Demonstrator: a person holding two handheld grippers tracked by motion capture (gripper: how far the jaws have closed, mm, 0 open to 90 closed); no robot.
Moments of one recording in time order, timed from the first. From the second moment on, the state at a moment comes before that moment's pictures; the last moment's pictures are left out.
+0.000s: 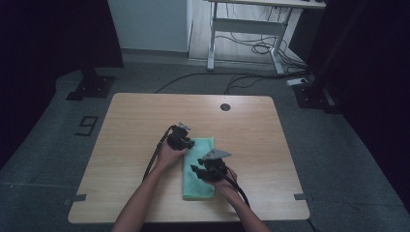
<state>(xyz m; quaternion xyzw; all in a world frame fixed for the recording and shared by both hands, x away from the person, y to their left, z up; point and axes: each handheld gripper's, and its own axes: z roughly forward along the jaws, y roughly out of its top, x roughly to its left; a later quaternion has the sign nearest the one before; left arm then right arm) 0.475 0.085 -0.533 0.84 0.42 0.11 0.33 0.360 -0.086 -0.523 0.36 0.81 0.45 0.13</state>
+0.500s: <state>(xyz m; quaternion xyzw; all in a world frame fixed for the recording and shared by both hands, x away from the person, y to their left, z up) 0.475 0.089 -0.535 0.83 0.44 0.10 0.34 0.377 -0.050 -0.546 0.33 0.85 0.40 0.13</state>
